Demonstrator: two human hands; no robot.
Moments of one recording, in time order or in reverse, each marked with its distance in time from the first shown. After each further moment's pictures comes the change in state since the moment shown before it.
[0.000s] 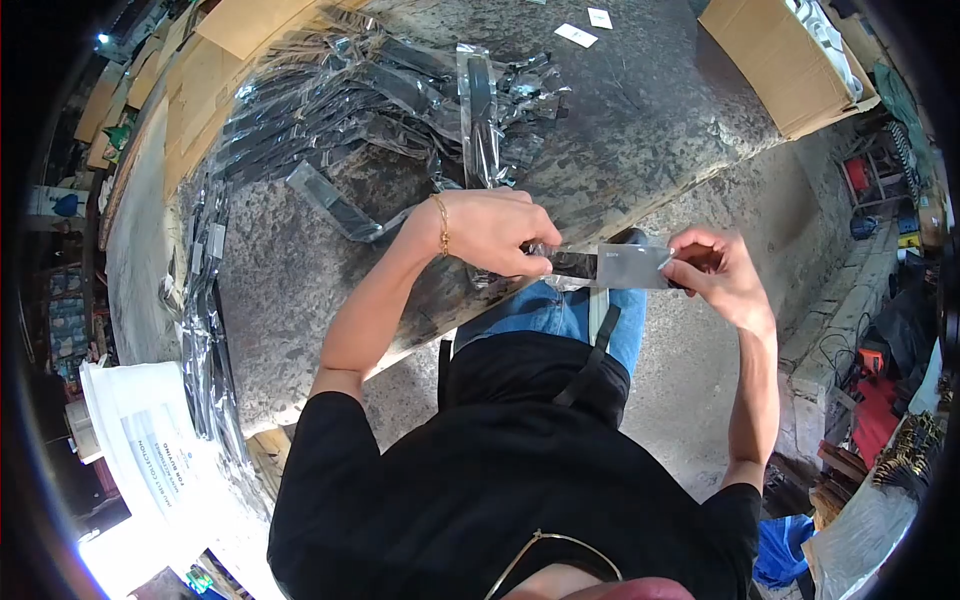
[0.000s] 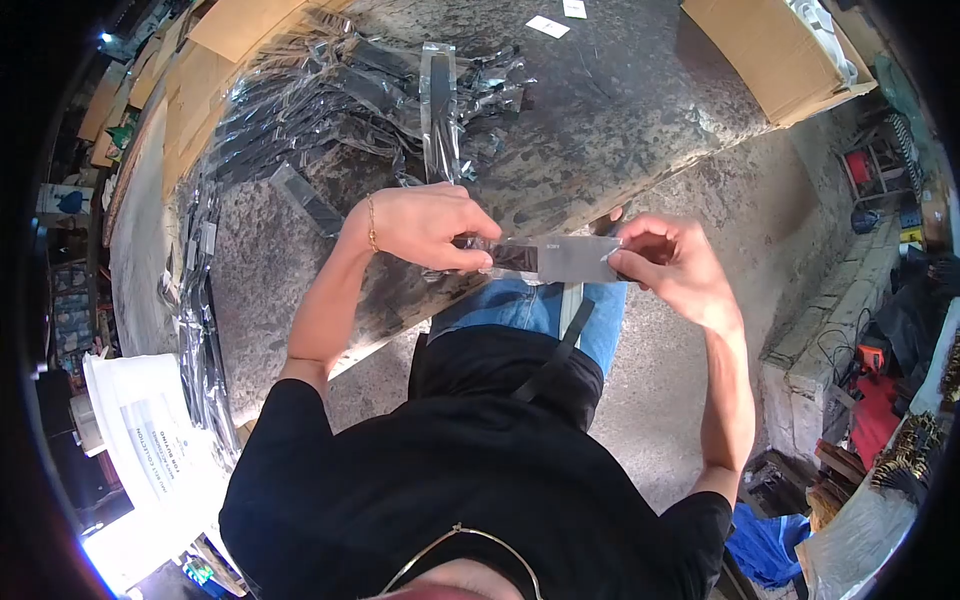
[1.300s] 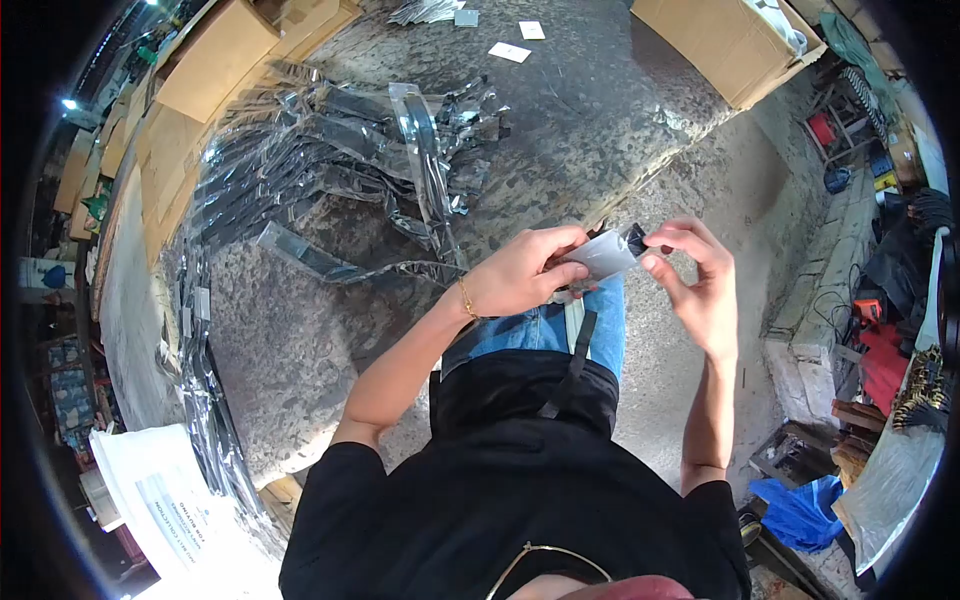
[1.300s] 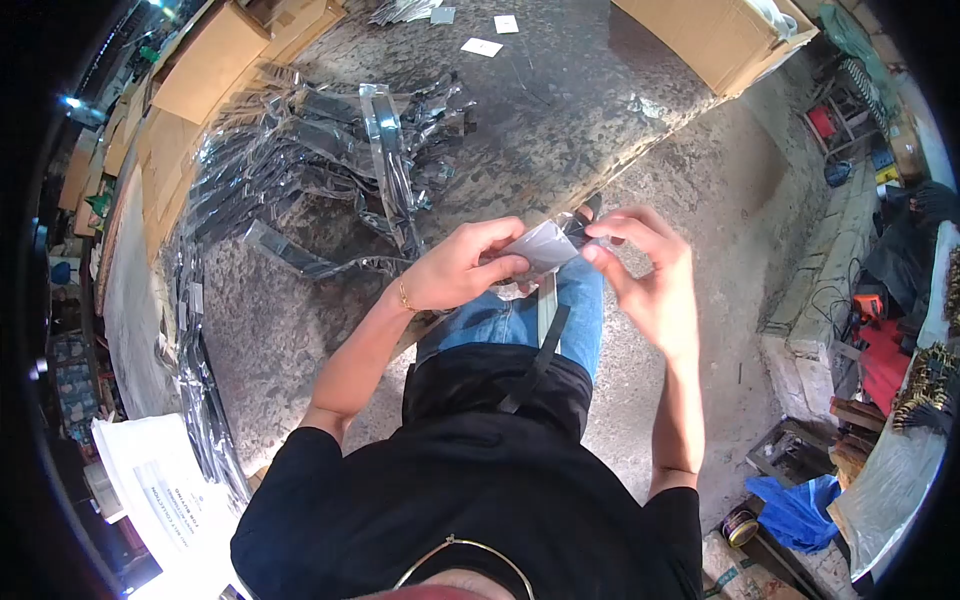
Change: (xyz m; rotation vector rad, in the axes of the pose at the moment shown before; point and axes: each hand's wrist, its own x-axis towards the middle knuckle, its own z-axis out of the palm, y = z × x) left_hand 0.058 0.029 0.054 -0.747 0.415 0.160; right_hand -0.029 0.002 0.013 -0.353 0.514 -0.419
